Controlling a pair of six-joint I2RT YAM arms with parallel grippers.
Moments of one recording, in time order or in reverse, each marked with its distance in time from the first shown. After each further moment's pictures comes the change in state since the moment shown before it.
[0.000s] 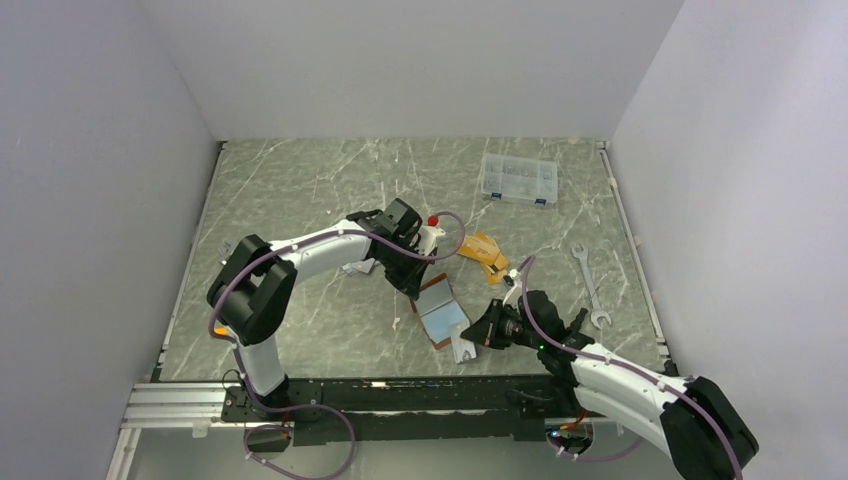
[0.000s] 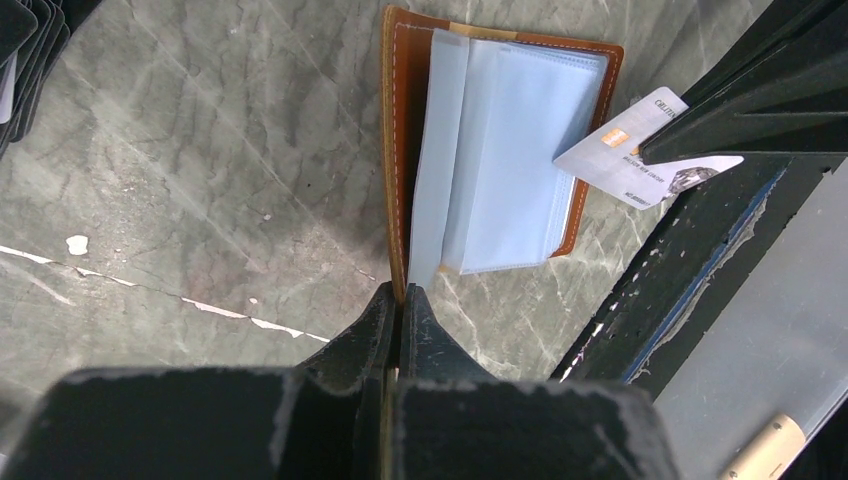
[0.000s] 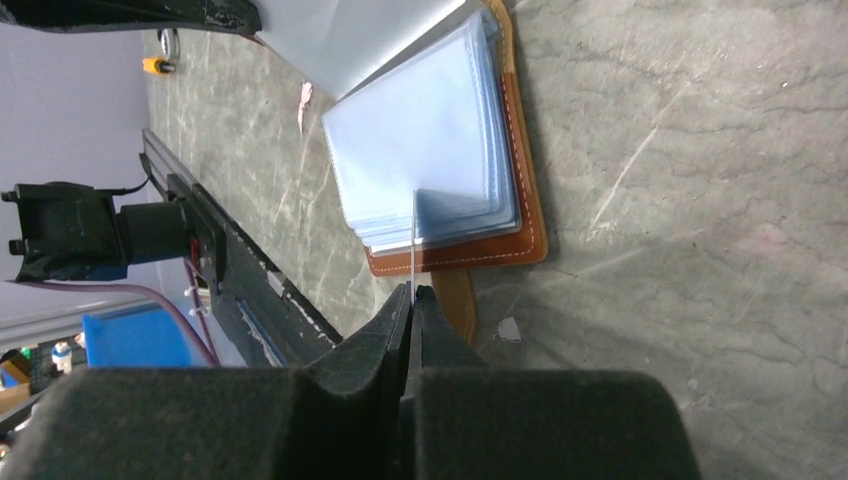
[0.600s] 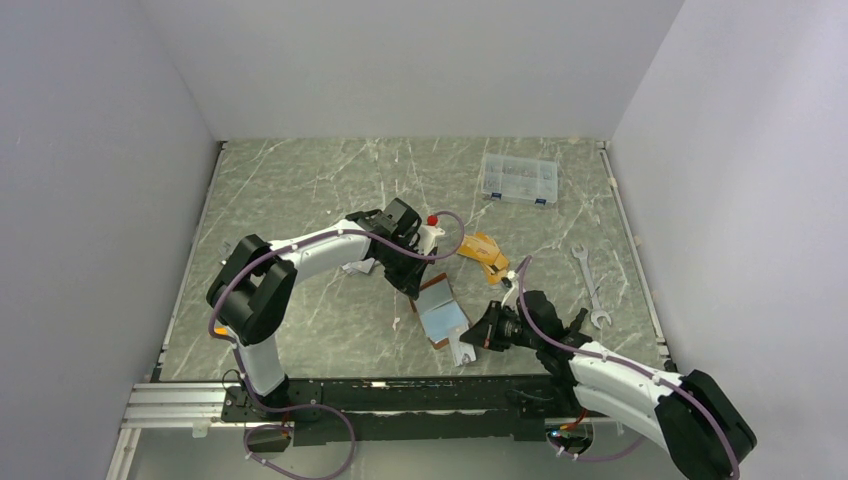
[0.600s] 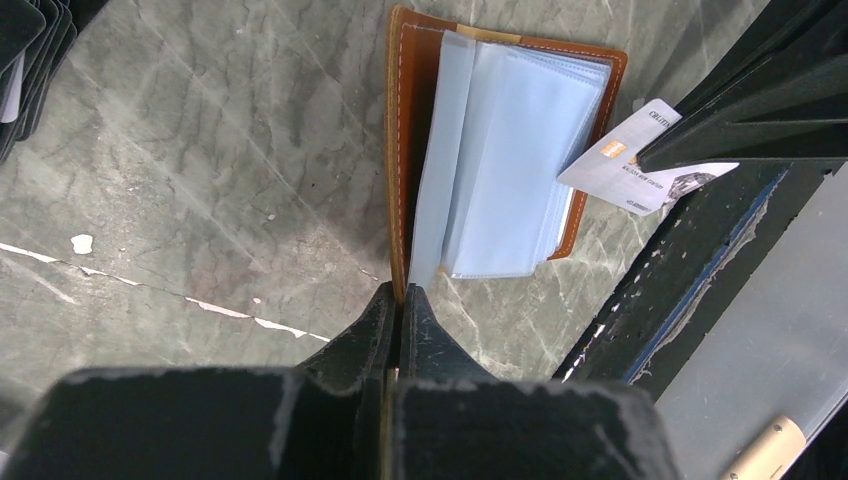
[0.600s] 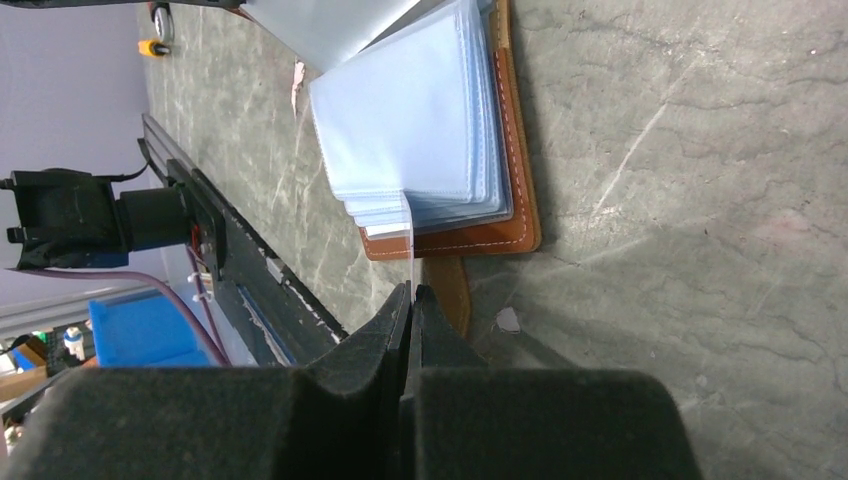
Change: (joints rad) left arm 0.003 0.000 -0.001 0.001 0.000 0.000; right arm -0.002 0.024 -0.006 0.002 -0.039 0.006
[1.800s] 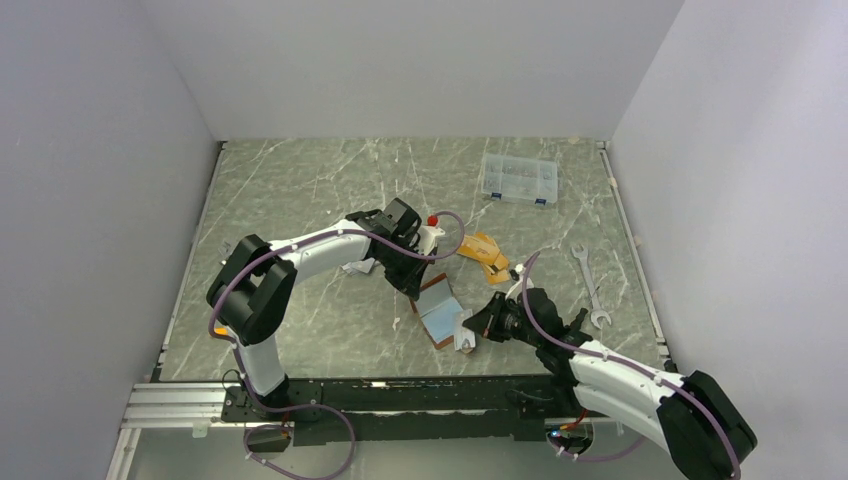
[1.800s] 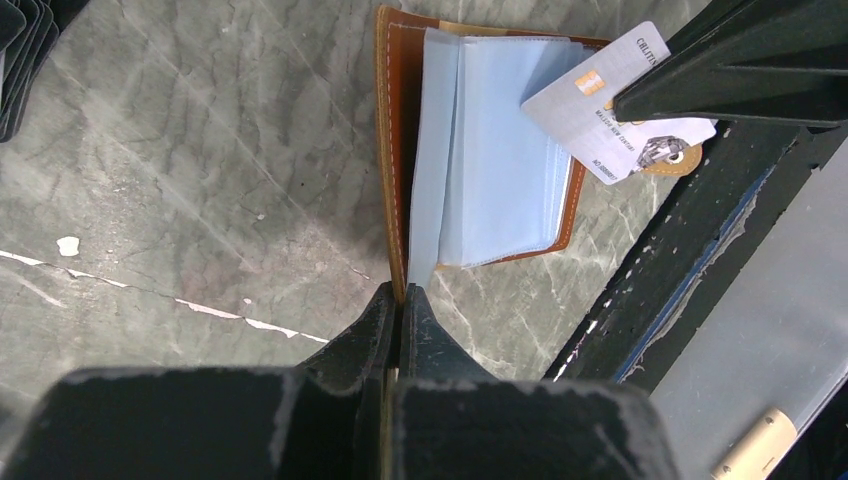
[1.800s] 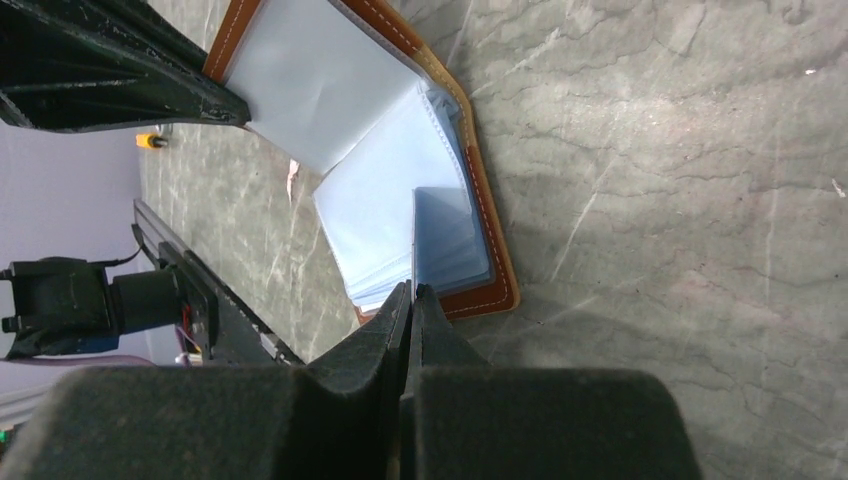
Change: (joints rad) left arm 0.000 0.000 0.001 -0.005 0.016 0.000; right arm 0.000 0.007 0.020 0.038 0.158 0.019
